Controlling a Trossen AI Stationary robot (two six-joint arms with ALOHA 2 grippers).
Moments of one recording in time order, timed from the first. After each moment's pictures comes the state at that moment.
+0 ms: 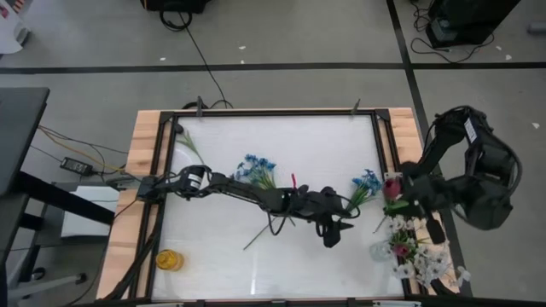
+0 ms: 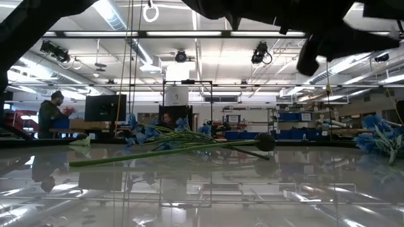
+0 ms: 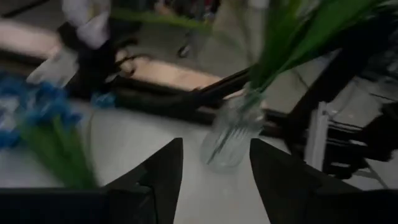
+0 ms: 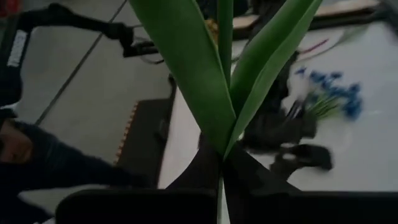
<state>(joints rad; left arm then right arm) -0.18 2.39 1.98 0.14 -0.05 -0.35 1.17 1.06 1.53 -1.27 0.77 0.90</state>
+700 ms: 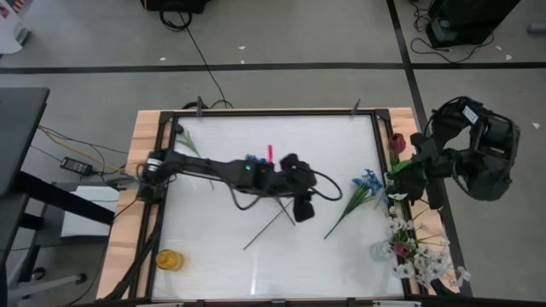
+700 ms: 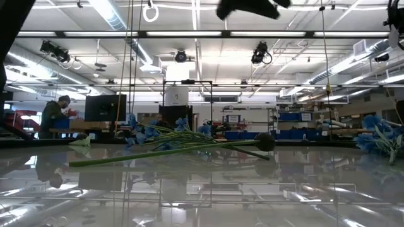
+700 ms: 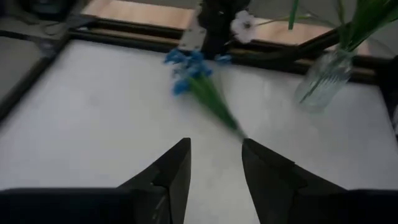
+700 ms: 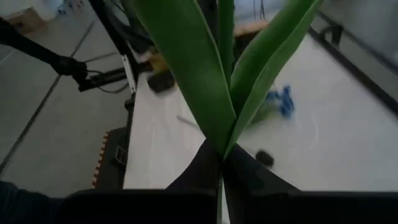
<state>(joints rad) -0.17 2.00 1.97 -0.62 -0.33 -0.25 1.19 0.92 1.55 -1.57 0.92 1.15</state>
